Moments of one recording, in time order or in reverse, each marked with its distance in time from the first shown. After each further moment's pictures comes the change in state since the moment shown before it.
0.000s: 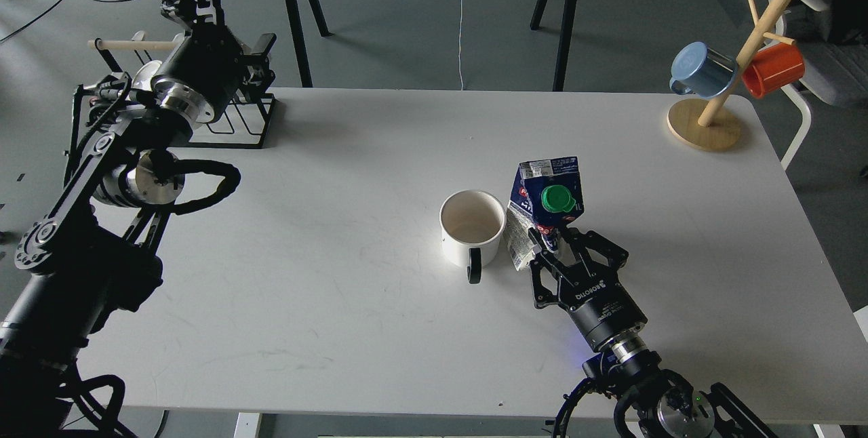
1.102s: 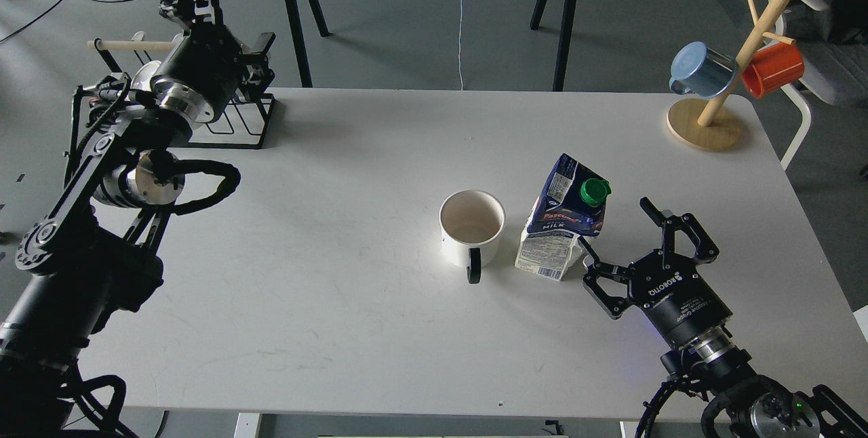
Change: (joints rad) left arm 0.001 -0.003 -0.005 0.000 -0.002 -0.001 -0.010; right arm -0.104 -0.281 0.054 0.262 0.026 0.000 -0.017
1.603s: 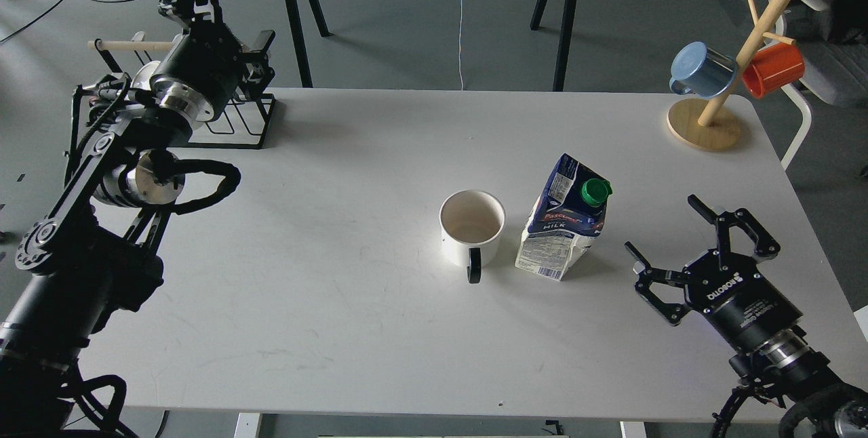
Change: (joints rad) left arm 0.000 -0.003 -0.002 -0.003 0.000 -0.002 -0.008; right arm -0.091 -0.287 0.113 0.090 0.093 0.000 -0.010
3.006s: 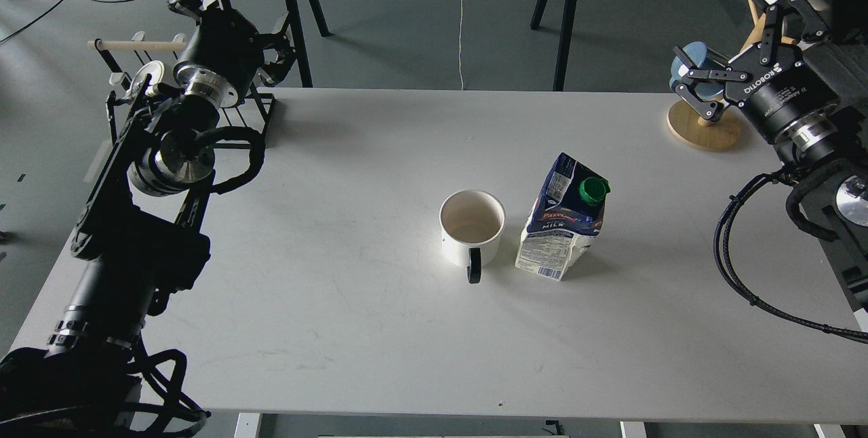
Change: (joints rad) left arm -0.067 -0.174 -0.172 0.113 -0.087 0.000 0.020; right arm 0.788 0.073 -0.137 -0.564 -0.210 0.000 0.014
